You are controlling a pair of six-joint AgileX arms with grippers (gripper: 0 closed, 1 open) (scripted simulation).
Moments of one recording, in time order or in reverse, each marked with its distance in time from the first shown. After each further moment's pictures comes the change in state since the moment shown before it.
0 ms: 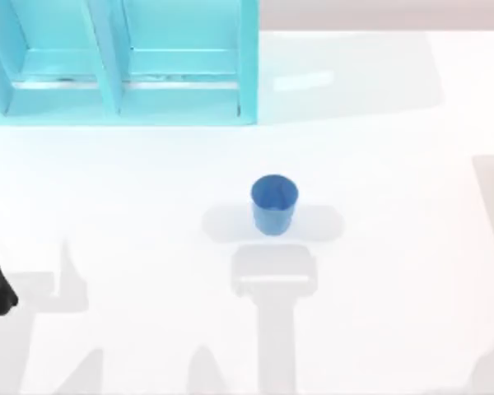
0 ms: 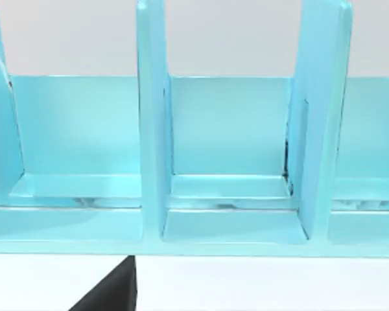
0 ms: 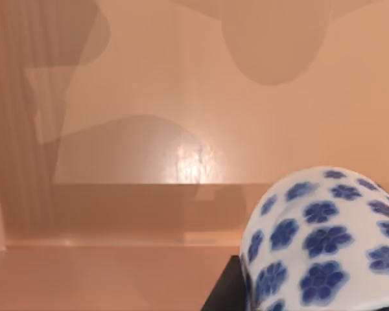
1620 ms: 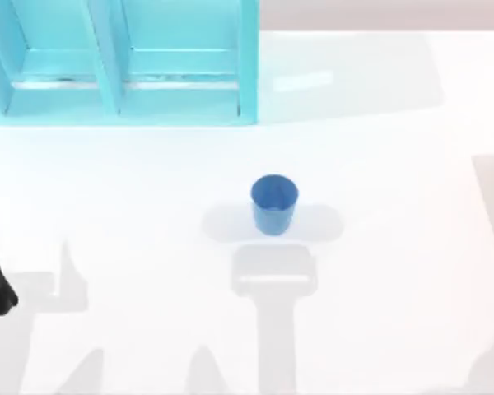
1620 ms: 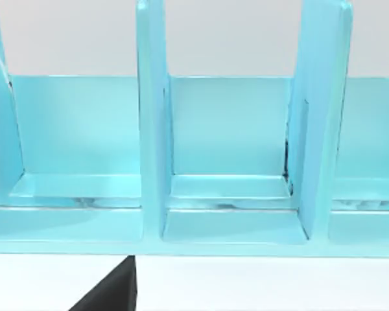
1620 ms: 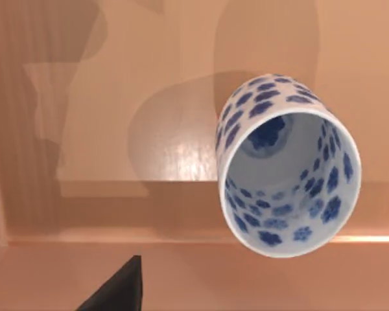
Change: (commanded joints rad) left arm 0.000 0.000 0.000 0.000 0.000 0.000; right arm 0.001 0.003 0.017 -0.017 0.000 -0.004
